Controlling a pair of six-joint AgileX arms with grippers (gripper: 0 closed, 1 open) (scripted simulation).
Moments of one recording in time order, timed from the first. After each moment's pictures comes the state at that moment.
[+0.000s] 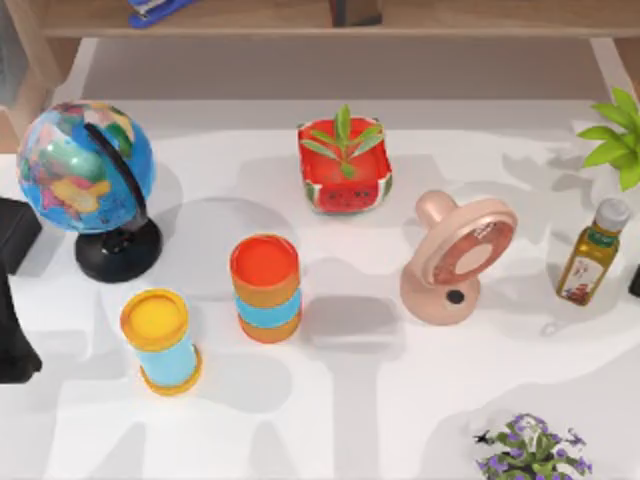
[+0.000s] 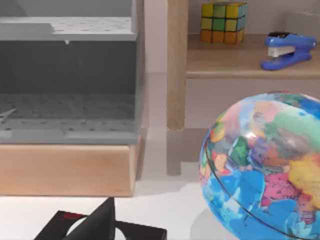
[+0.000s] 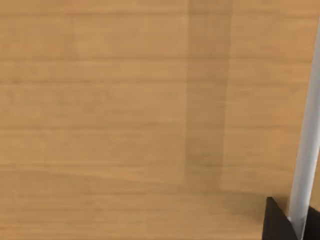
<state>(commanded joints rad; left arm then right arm) 0.00 0.00 0.00 0.00 0.00 0.00 -0.43 2.37 1.25 1.11 -0.39 -1.55</state>
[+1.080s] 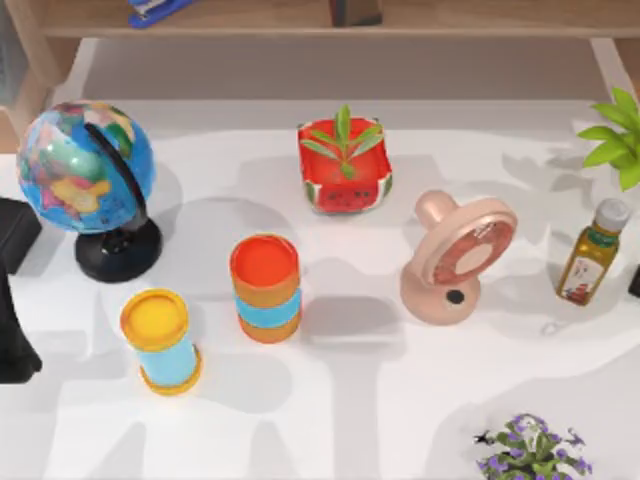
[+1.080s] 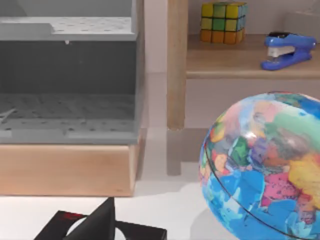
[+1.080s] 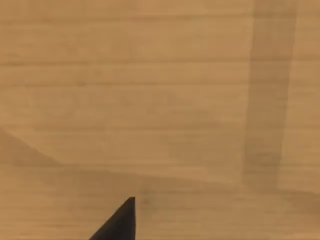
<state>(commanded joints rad) 0.00 0.00 0.00 0.00 0.00 0.00 -0.43 2.37 1.25 1.11 -0.39 -1.55</state>
